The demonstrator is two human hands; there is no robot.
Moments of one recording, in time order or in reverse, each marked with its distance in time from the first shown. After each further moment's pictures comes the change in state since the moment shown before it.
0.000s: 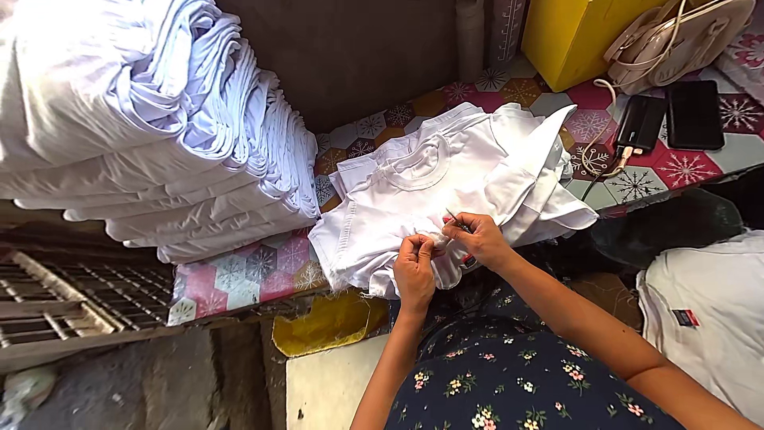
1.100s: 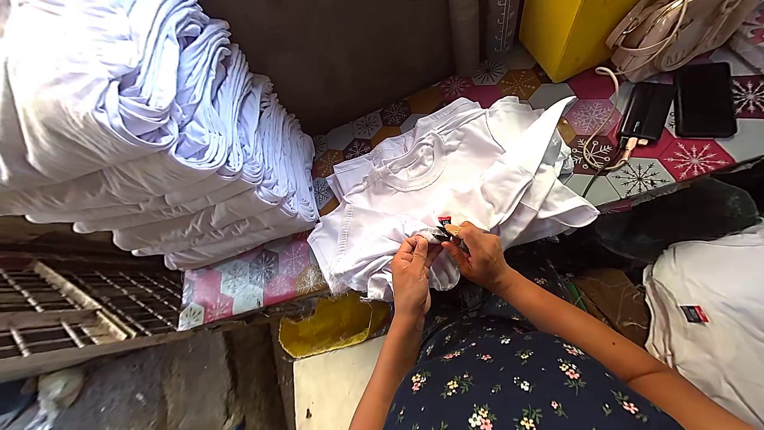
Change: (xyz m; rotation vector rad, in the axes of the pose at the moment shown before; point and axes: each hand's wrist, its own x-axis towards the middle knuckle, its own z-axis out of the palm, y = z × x) left_hand 0.002 0.030 0.010 -0.390 0.034 -0.357; right_hand -0.010 0.042 0.007 -0.656 0.363 -0.869
